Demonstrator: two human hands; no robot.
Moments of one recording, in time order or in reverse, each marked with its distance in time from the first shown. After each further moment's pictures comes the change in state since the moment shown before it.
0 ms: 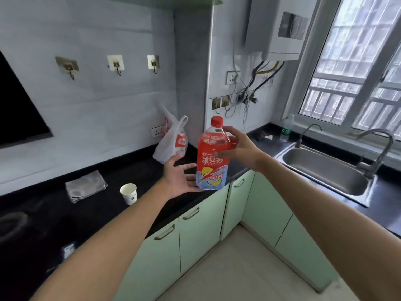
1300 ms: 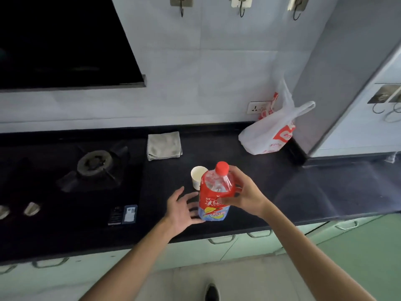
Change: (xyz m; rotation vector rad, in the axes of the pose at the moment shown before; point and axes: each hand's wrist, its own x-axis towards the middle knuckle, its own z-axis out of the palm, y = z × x) left_hand 0.026 -0.021 -0.257 -0.405 0.594 0.084; right_hand 0.189 0.154 0.235 0.005 -0.608 -0.040
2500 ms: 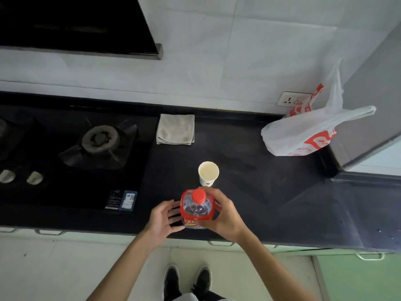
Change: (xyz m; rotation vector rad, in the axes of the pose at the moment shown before) left_hand 0.003 -0.011 -0.042 -0.034 0.291 0.062; right_hand 0.033 0.052 0.062 -0.001 -0.147 -0.024
